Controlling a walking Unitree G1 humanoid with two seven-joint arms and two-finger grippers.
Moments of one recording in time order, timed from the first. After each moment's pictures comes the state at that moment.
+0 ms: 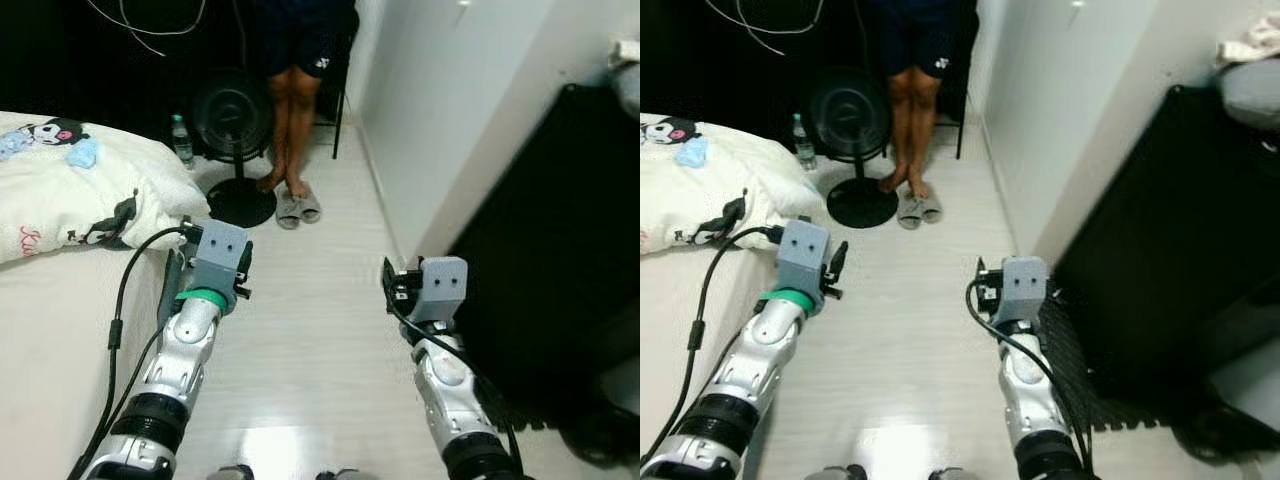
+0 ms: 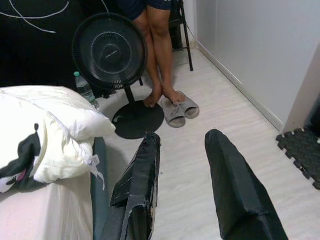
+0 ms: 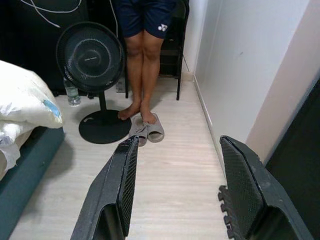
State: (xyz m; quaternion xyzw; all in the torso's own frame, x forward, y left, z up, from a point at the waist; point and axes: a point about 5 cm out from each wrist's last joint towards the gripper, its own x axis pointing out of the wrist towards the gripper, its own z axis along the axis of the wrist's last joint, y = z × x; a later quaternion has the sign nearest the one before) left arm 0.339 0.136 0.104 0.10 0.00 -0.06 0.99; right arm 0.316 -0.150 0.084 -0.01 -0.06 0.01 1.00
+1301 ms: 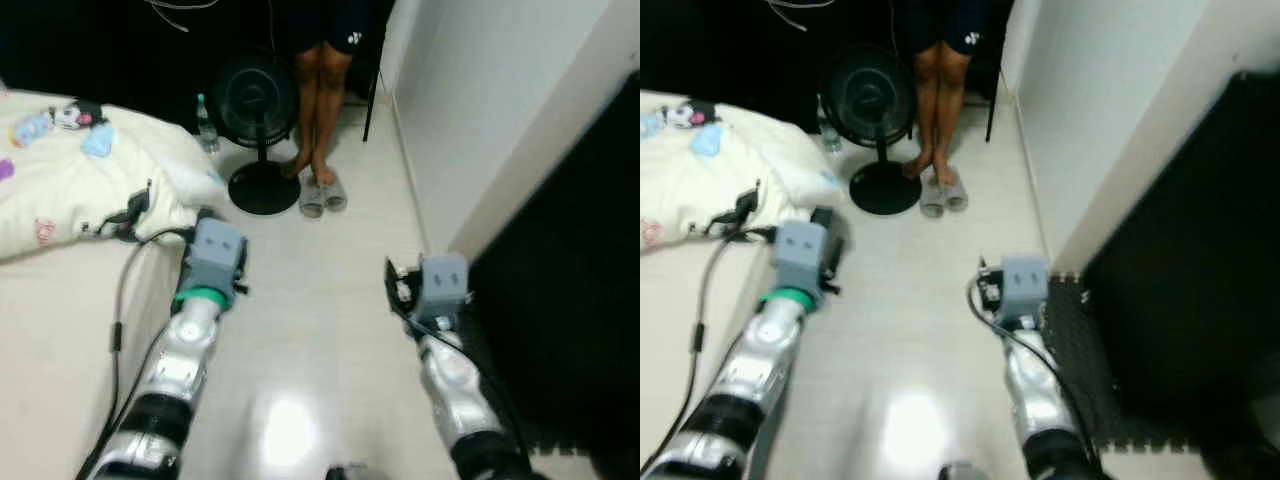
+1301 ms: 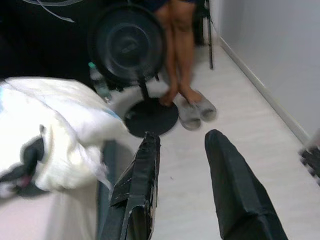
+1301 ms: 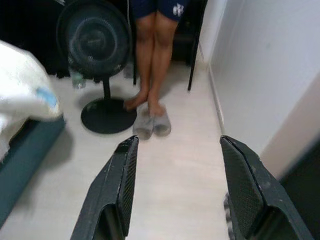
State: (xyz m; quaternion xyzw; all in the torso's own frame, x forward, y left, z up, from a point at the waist) left arm 0.345 0.130 0.116 0.11 -0.02 -0.07 0.99; right arm 0.321 -0.159 0.087 -0.02 -0.06 0.00 1.00
